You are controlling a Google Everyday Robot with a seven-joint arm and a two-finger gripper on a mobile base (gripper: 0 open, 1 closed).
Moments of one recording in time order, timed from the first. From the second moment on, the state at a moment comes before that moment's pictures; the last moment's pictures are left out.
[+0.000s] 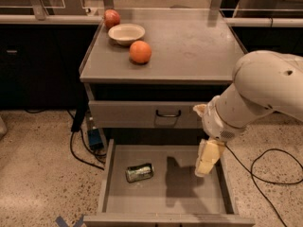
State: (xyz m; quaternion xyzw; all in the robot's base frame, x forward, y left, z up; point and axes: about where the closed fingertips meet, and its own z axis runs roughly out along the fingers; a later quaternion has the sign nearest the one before) arm 0.460 -0.131 0.771 -0.67 0.72 0.04 0.18
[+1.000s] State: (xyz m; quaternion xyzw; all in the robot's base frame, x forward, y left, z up) arm 0.492 -0.097 0.688 -0.69 0.69 0.04 0.20
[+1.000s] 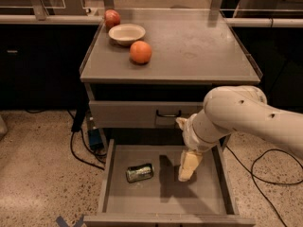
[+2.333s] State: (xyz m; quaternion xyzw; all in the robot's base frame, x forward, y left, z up) arm 0.529 -0.048 0.594 -0.72 0.67 0.08 0.18
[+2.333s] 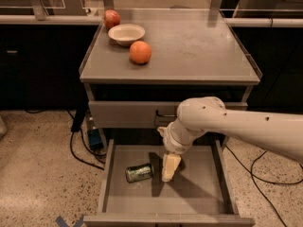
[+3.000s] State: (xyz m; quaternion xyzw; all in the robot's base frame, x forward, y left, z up) arm 0.532 -0.011 0.542 -0.74 0.64 0.10 0.18
